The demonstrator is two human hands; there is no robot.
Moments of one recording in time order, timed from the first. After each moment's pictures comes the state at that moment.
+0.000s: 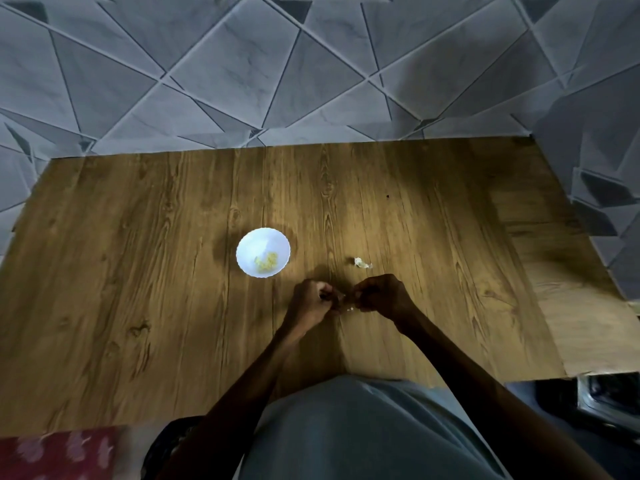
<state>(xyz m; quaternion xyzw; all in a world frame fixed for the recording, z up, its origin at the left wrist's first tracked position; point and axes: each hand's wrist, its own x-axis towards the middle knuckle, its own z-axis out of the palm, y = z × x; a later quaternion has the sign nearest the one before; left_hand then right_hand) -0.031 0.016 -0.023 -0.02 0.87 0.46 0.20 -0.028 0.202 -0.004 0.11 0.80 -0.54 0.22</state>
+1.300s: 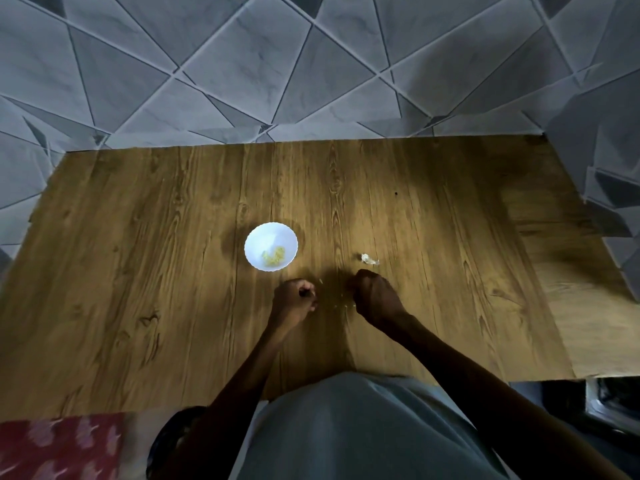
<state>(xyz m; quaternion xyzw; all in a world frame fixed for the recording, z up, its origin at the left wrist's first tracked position) -0.023 -0.024 -0.036 -0.14 0.83 0.51 0.18 -0.027 0.176 -0.029 -0.15 0.96 -0.21 0.09</state>
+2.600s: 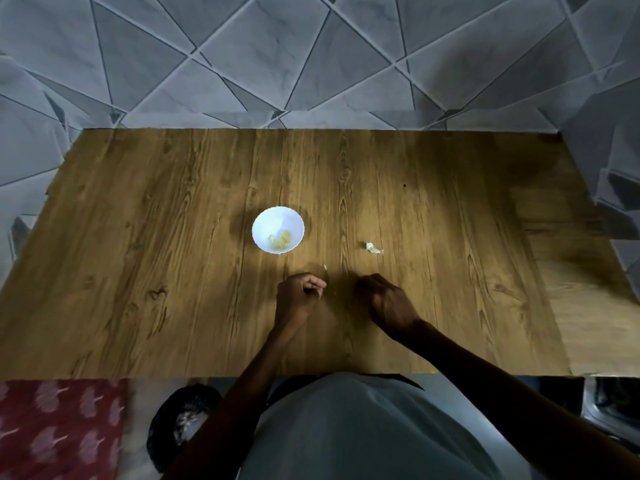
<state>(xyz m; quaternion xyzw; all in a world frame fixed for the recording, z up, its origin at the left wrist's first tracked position) 0.010 -0.012 -0.027 -0.14 0.86 0.48 0.10 0.011 0.202 -0.023 -0.27 0.94 -0.19 -0.01</state>
